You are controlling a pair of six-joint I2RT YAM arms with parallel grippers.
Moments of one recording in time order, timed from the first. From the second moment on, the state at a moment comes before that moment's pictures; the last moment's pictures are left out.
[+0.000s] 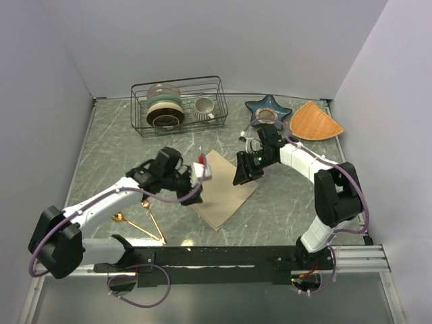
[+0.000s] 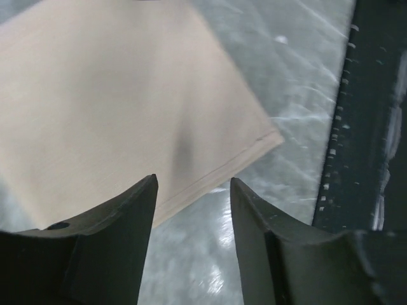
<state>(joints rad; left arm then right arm) -0.61 1.24 0.83 -0.39 0.59 0.43 0.35 1.66 1.09 -0.64 -0.73 0.07</state>
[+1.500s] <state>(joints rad) -1.09 1.54 0.81 -0.25 0.34 0.64 0.28 1.78 1.12 -0.59 -0.79 0.14</state>
